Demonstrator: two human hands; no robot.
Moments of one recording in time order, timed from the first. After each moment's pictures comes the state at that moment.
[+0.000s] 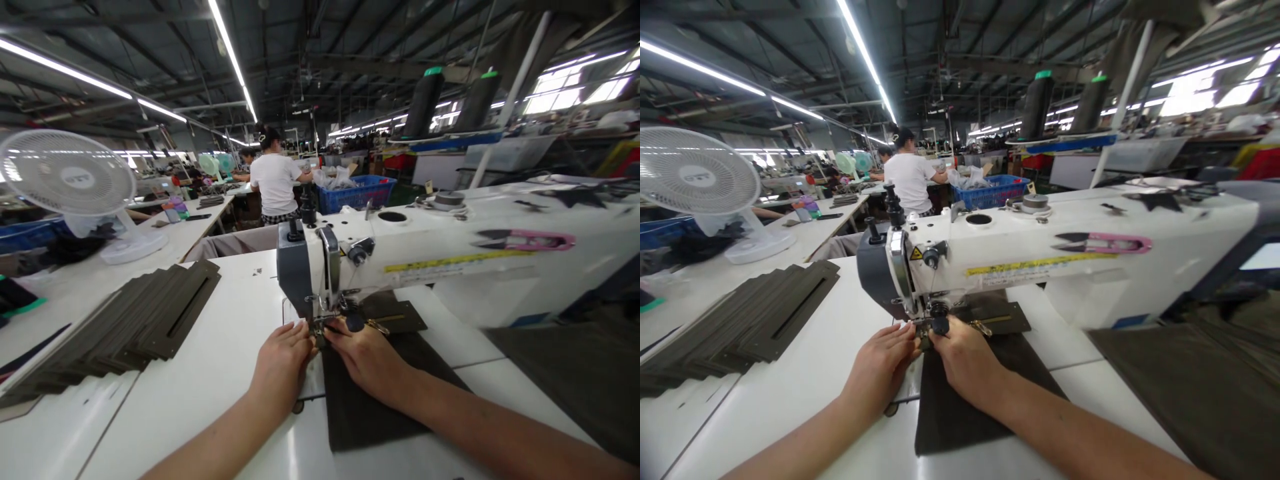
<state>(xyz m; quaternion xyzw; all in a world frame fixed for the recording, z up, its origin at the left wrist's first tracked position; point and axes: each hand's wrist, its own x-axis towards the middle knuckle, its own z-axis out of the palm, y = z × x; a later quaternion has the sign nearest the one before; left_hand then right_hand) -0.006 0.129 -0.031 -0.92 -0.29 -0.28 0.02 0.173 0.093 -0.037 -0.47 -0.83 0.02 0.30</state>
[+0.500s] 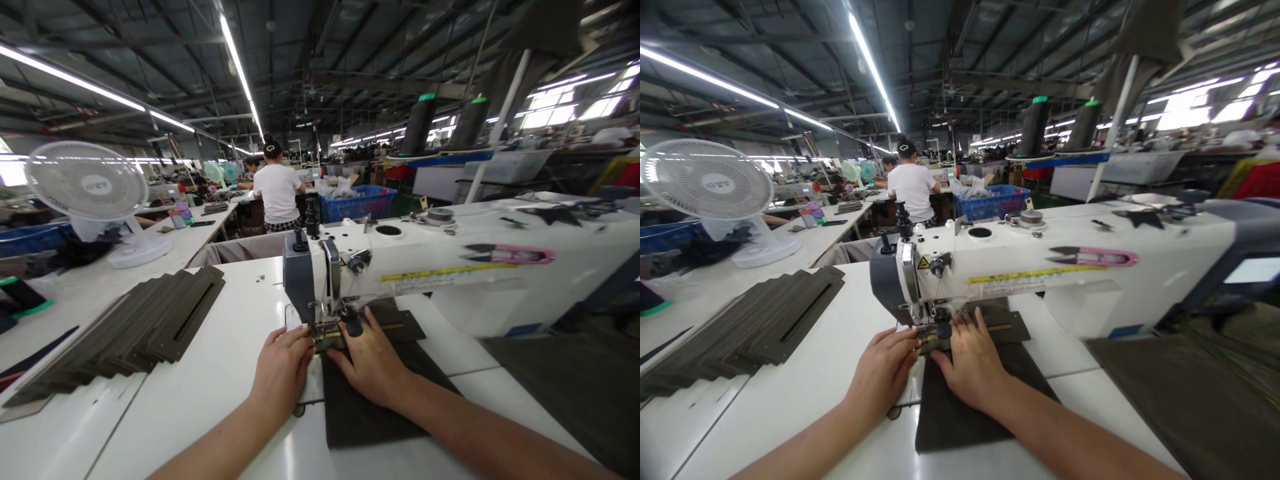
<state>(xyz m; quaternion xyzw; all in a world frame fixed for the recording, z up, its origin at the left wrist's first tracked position) -0.008 0.124 -0.026 -0.90 -0.36 -0.25 0.04 0.173 0.090 -0.040 -0.58 -0.77 -0.05 0.25</state>
